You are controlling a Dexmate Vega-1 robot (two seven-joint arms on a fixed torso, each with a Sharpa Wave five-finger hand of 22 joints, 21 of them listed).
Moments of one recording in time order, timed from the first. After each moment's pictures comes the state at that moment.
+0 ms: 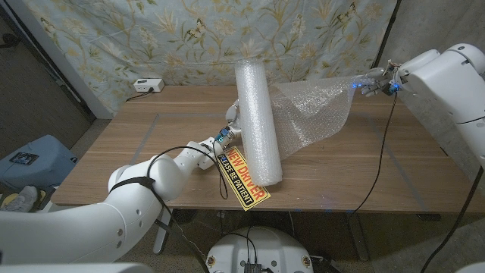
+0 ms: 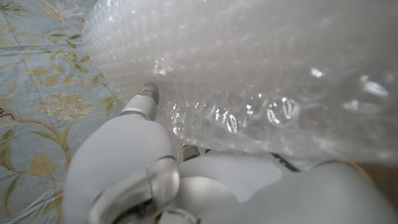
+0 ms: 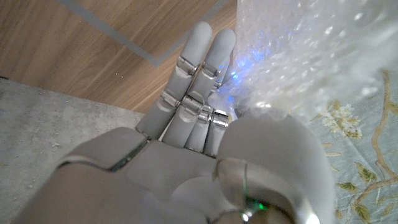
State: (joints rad) left arm 0.37 -0.08 -0.32 -0.41 -0.60 0.49 -0.96; left_hand 0.88 0.13 0.43 -0.16 0.21 0.14 -0.21 0.20 0.18 0.47 -0.01 0.40 0.46 0.65 0.01 0.34 0.24 0.43 0.17 0.51 0.20; right arm -0.63 -0.84 -0.17 -2.13 0.26 -1.37 -0.03; right_hand 0.98 0.13 0.46 -0.12 0.19 0.98 0.07 0.23 0.47 0.99 -0.05 0.73 0.50 1.28 -0.21 0.37 0.64 1.08 -0.19 0.98 0.19
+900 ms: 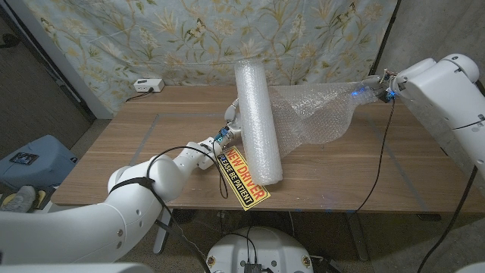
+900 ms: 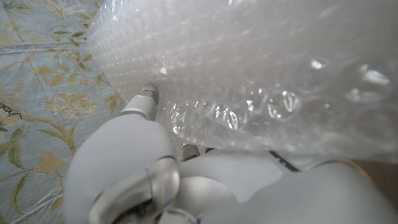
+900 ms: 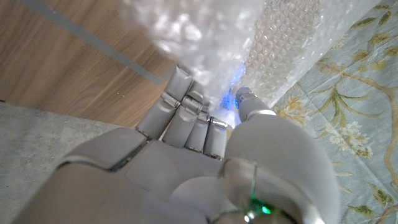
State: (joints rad) left arm 0.38 -0.08 -0.34 -0.41 -0.60 0.47 -0.95; left_hand 0.87 0.13 0.44 -0.16 0.21 0.13 -0.21 0.19 0.18 0.43 0.00 0.38 0.47 0.61 0.04 0.31 0.24 0.40 0.18 0.51 0.20; right arm -0.65 -0.84 -0.17 -2.08 0.25 -1.31 0.03; right_hand 0.84 0.11 0.42 -0.08 0.18 0.91 0.09 0.19 0.44 0.94 0.00 0.69 0.48 1.20 -0.20 0.33 0.65 1.05 -0.18 0.96 0.18
